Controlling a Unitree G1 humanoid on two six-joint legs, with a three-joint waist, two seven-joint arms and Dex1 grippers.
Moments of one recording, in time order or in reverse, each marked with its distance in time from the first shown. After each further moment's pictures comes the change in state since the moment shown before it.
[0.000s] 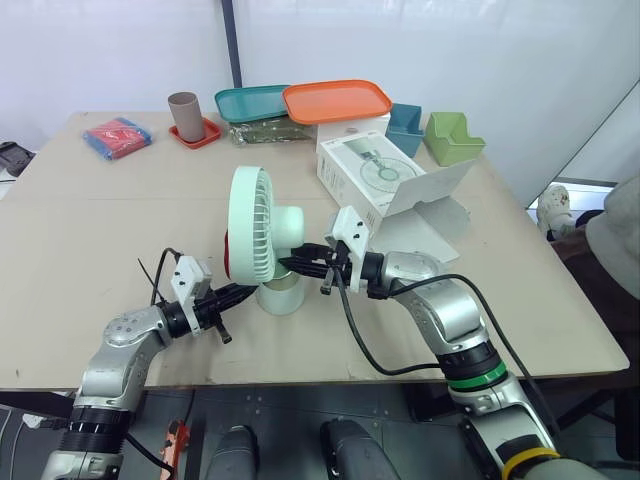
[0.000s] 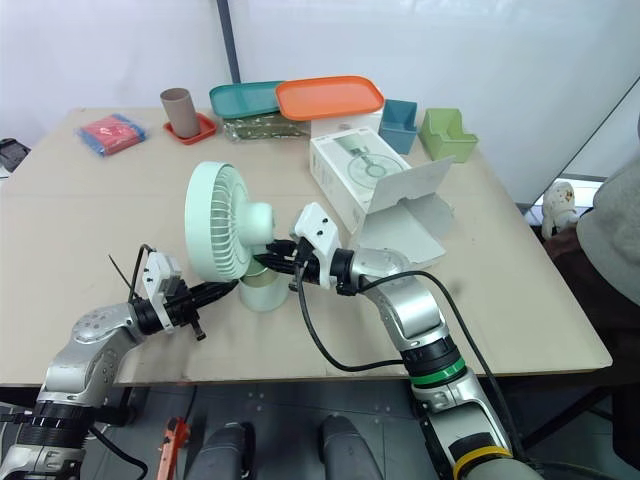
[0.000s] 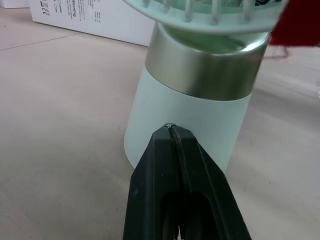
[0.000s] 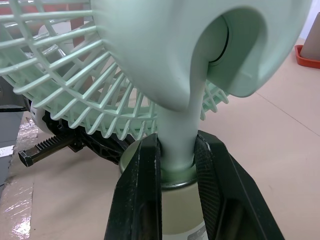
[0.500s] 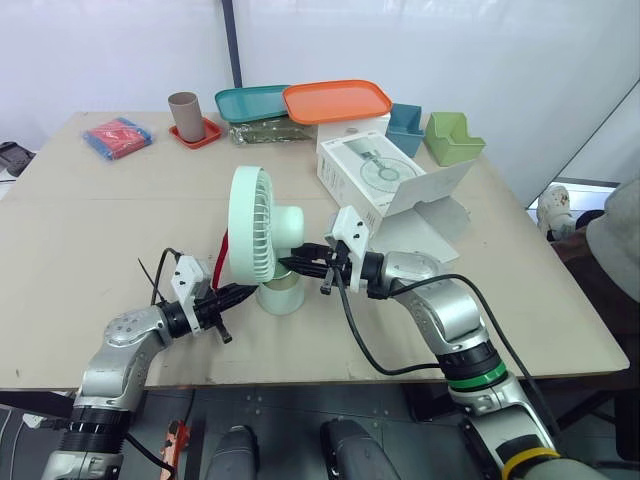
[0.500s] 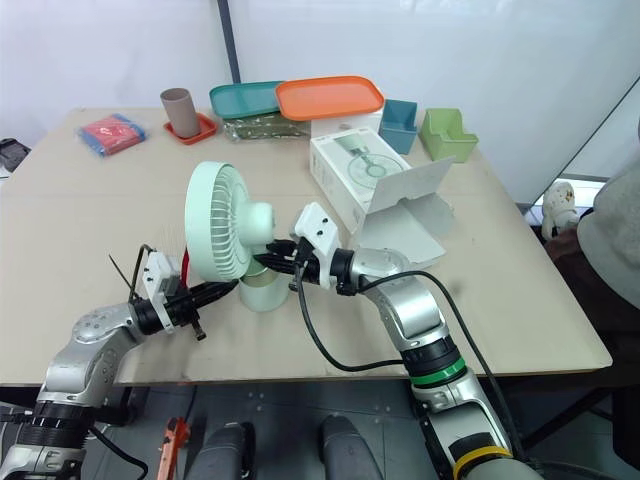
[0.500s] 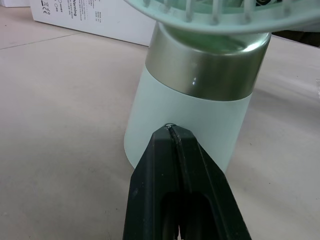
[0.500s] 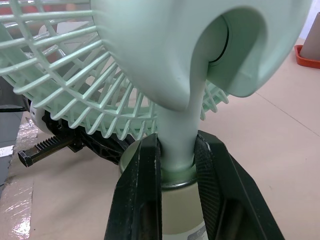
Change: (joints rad) left arm 0.000 0.000 0.006 -0.011 0.000 0.016 0.009; right arm 0.000 0.001 0.000 0.000 0.000 0.000 -0.001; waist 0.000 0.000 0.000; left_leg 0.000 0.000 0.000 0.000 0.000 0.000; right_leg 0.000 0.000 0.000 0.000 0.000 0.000
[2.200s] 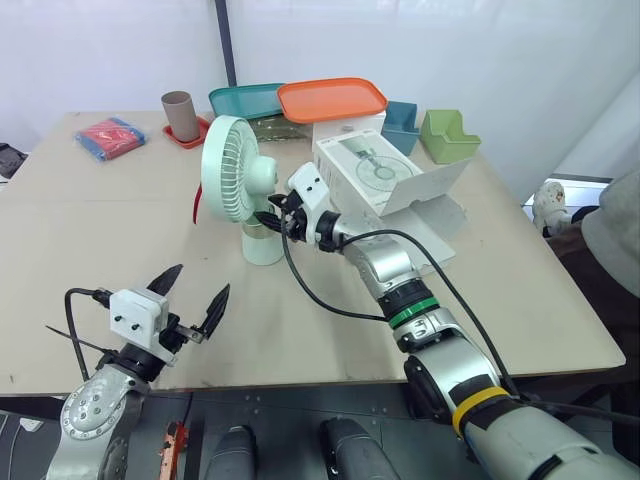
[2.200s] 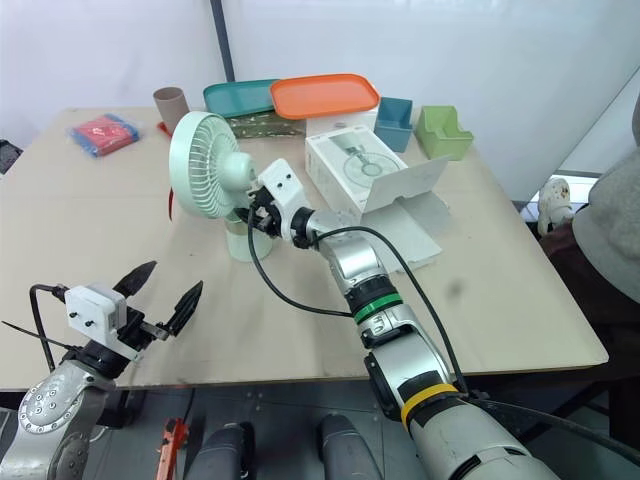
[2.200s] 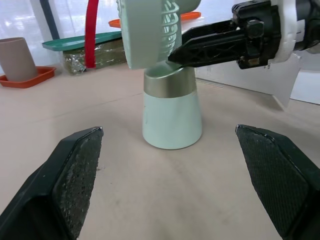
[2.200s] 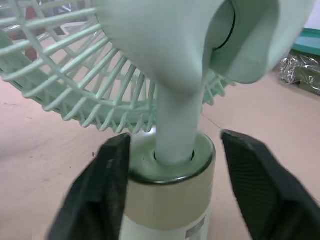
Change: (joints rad) left arm 0.446 -0.169 0.153 -0.577 0.122 -0.077 0.505; right arm -0.390 0.230 -0.050 0.707 -0.147 -0.270 -0.209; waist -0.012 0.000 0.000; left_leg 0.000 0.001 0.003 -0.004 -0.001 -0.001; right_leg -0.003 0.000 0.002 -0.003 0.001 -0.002
